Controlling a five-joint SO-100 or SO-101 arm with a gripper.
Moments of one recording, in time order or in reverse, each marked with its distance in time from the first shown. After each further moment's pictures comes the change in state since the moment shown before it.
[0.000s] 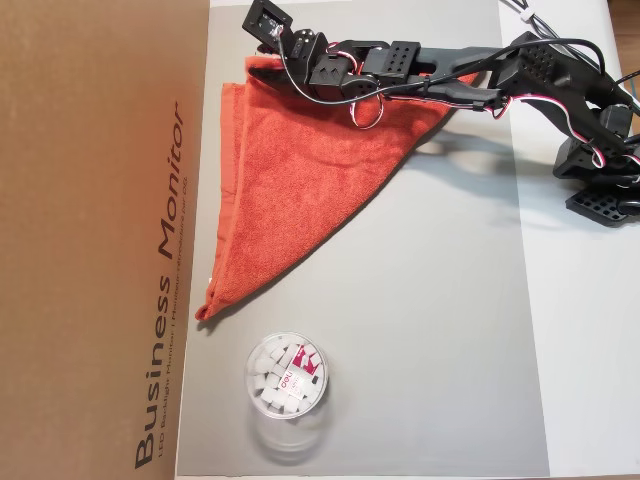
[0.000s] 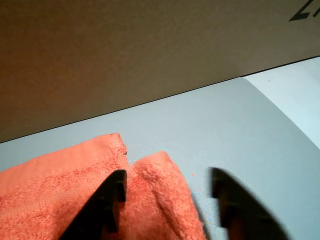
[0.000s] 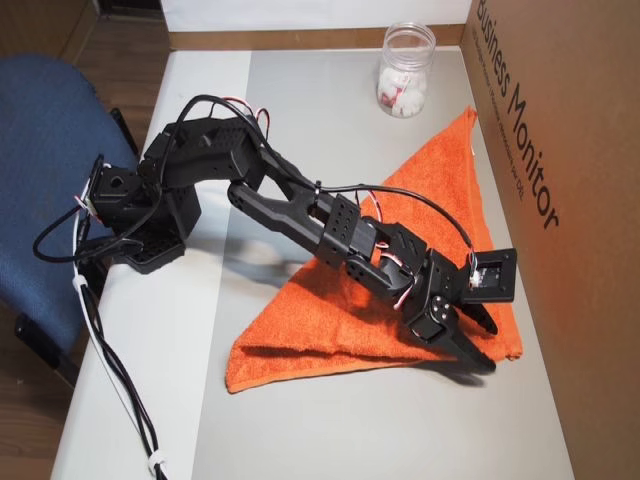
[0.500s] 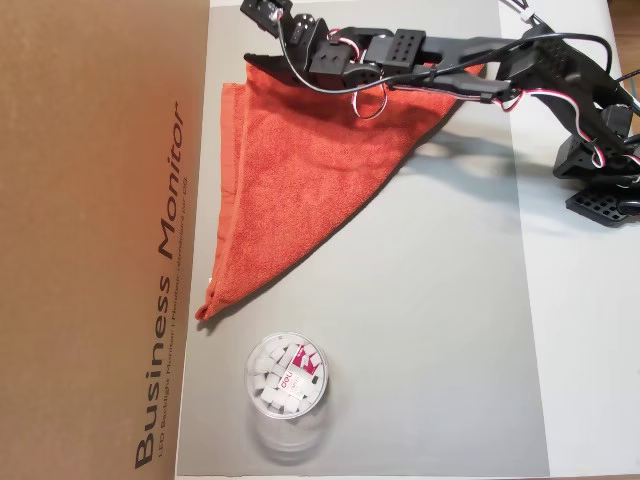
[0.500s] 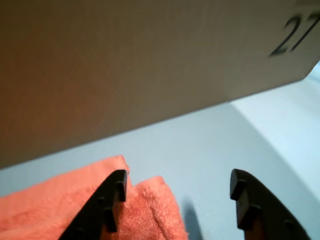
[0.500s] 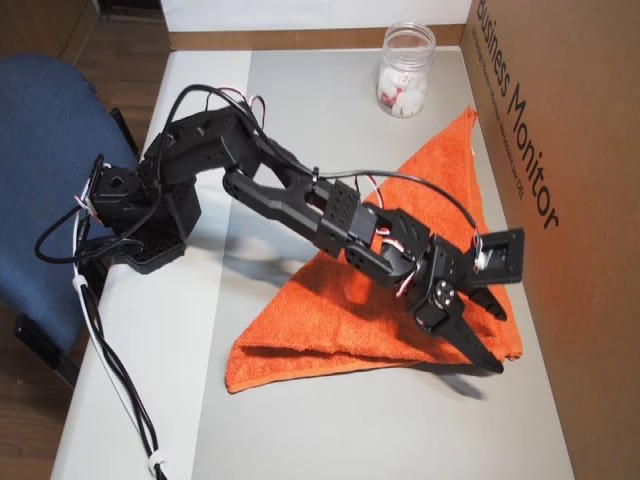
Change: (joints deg) arm 0.4 9.8 6.9 0.0 0.1
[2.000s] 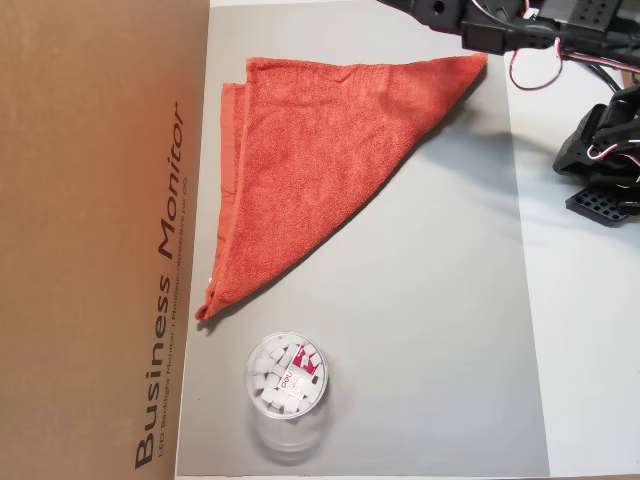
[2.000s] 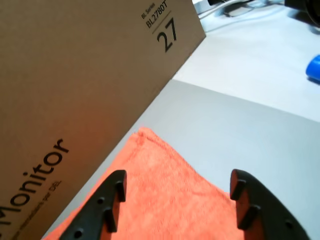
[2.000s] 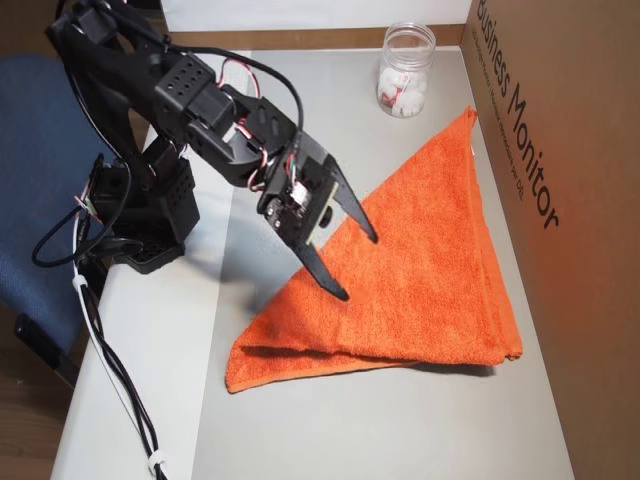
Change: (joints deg) arm 8.1 87.2 85.7 2.4 35.4
